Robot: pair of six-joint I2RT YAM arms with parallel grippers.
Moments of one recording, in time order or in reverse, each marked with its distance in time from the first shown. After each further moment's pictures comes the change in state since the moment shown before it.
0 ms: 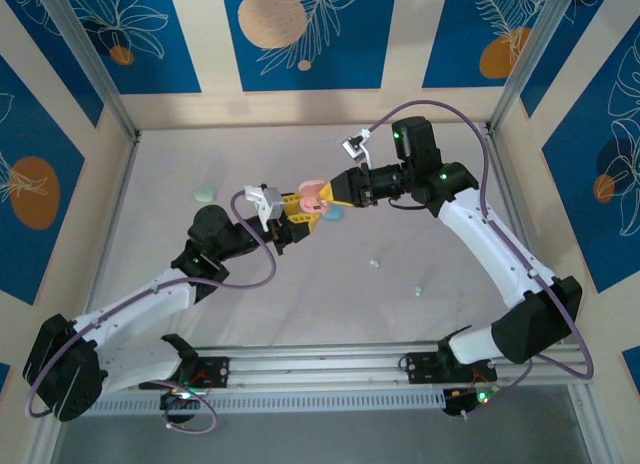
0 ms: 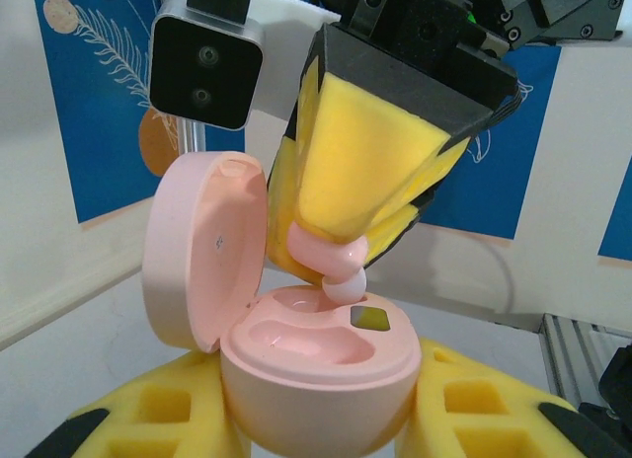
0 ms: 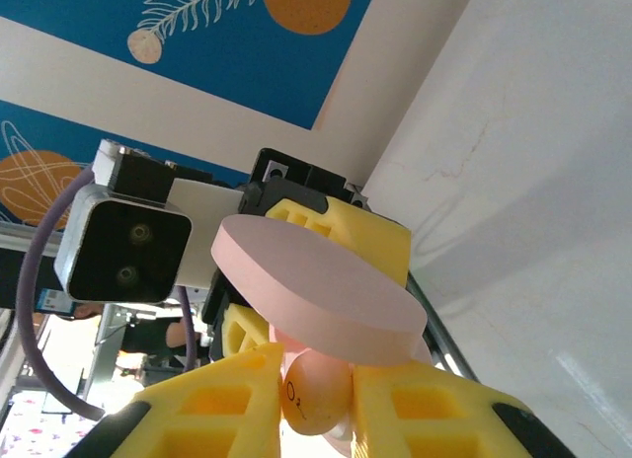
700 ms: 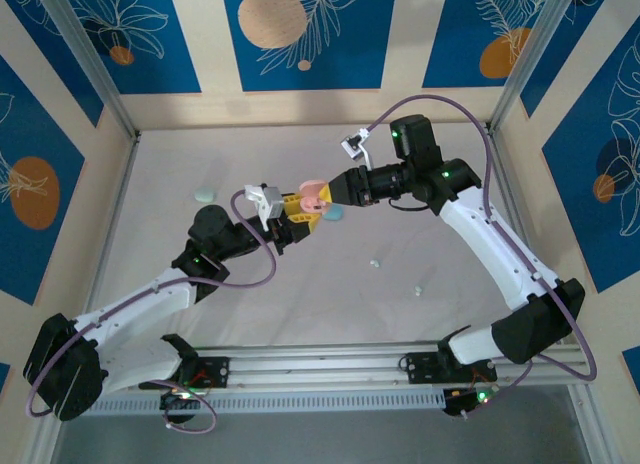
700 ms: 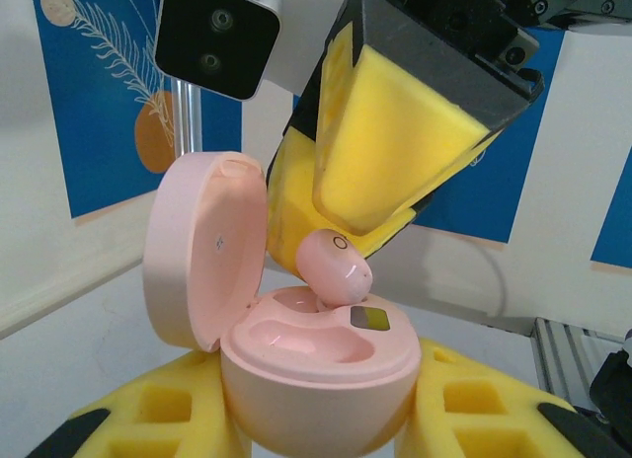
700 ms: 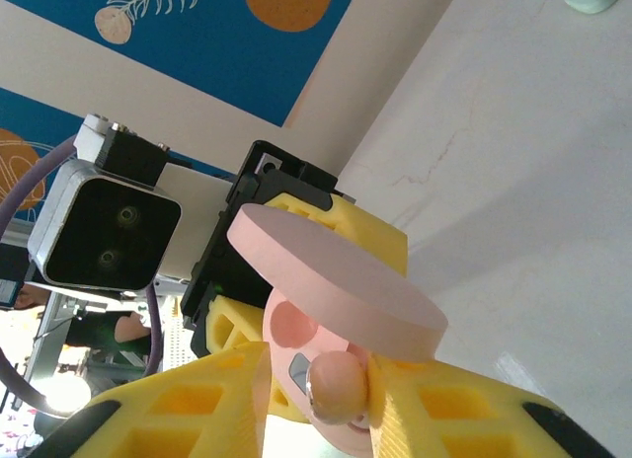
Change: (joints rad) left arm 0.000 0.004 0.000 0.006 0.003 -0.021; right arm 0.019 0.000 0.061 -0.105 0.076 -0.123
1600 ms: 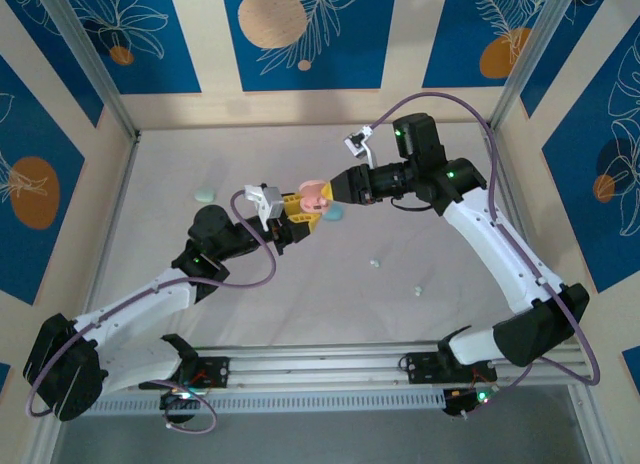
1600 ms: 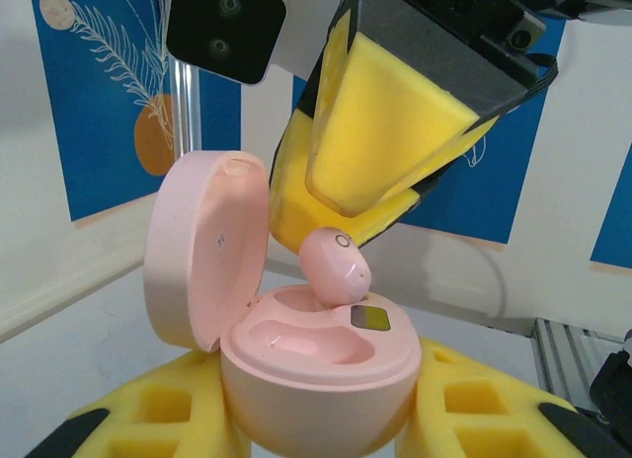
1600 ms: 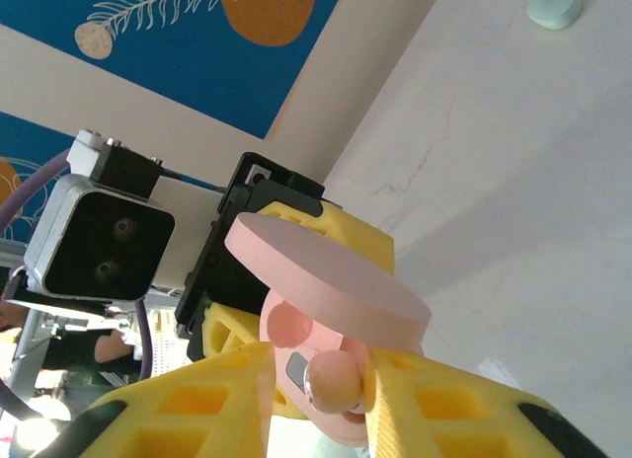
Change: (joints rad) left arm 0.000 0.000 0.001 0.000 0.000 0.003; right arm 0.000 -0.017 0.024 -0.031 0.059 0.014
